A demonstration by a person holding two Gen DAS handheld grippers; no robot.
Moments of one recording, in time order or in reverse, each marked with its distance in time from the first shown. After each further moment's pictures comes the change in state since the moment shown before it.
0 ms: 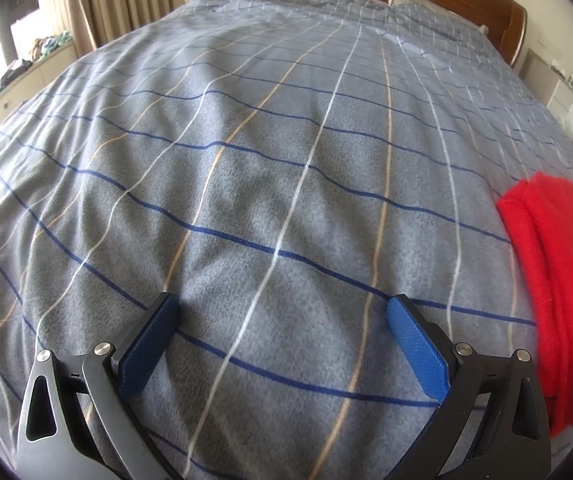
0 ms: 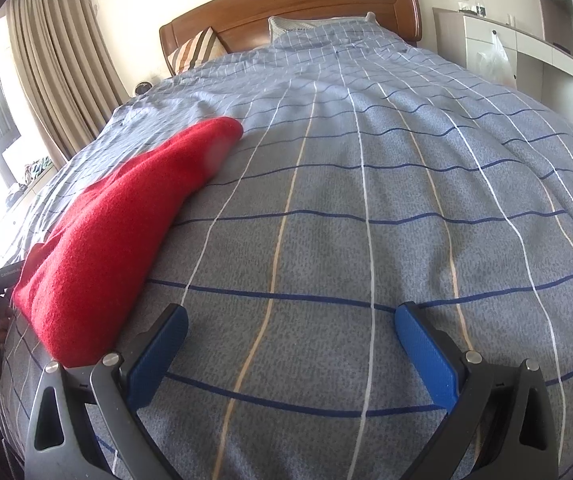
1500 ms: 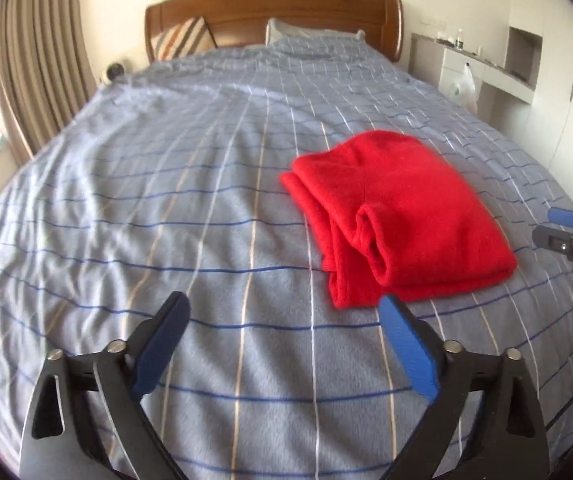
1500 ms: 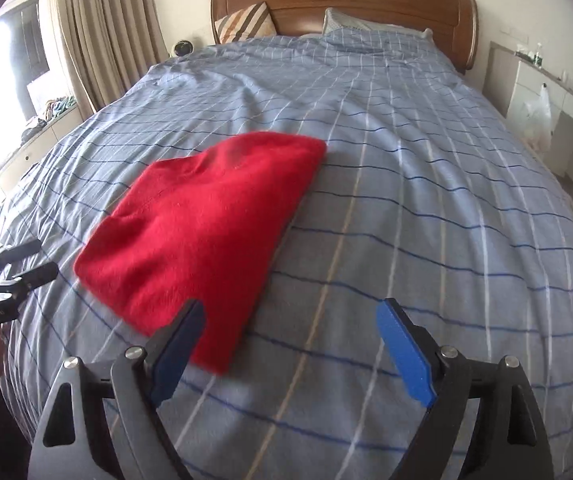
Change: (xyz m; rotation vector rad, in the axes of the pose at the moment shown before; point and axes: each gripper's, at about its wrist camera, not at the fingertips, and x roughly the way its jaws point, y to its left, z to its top) left arm -0.118 -0.131 -0.070 0.325 -0.236 -0.113; right arm -0.049 0.044 0.054 -0.245 0.028 -0.005
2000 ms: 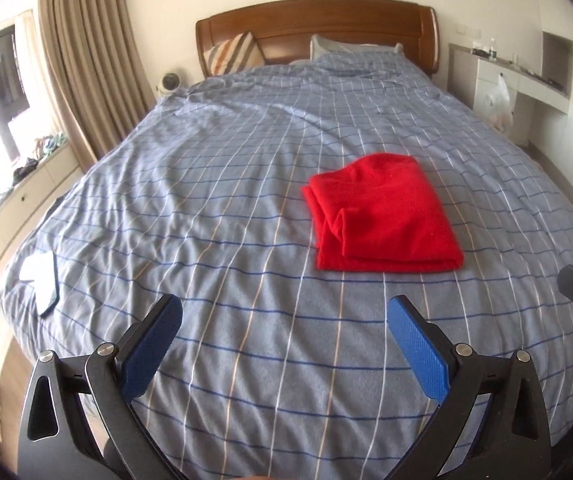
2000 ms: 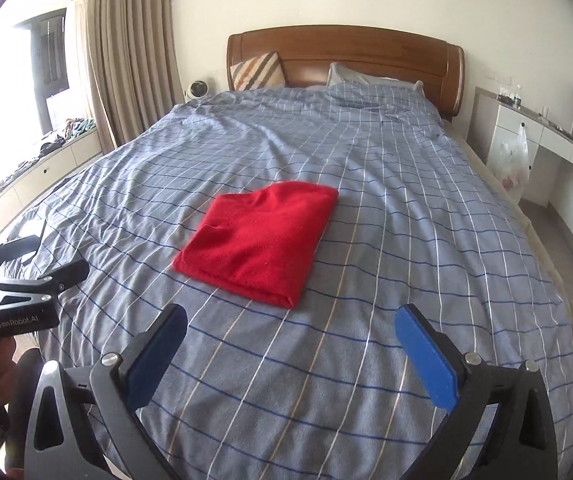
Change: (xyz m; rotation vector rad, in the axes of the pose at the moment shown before) left arm -0.112 -0.046 -0.005 -0.060 0.027 0.191; right arm -0.139 0.057 -0.032 0.003 -0.110 -0.039
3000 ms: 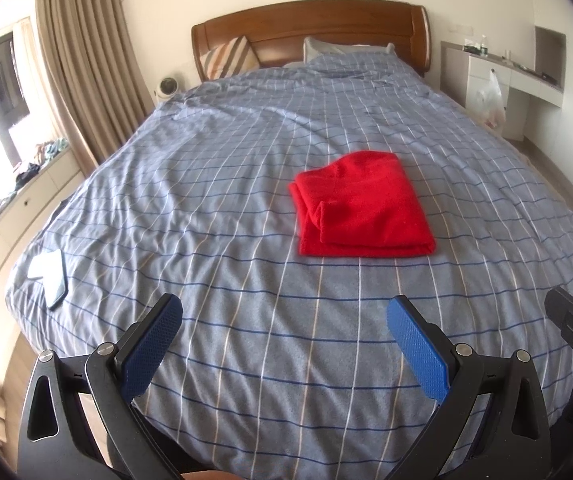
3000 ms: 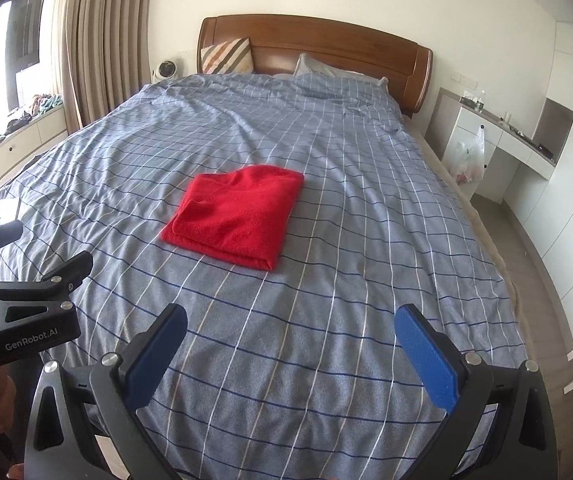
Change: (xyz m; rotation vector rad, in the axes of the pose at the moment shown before) left arm -0.033 -0.020 -0.009 0.025 -0.008 -0.001; right arm -0.049 0.035 -0.011 -0.046 0.050 -0.181
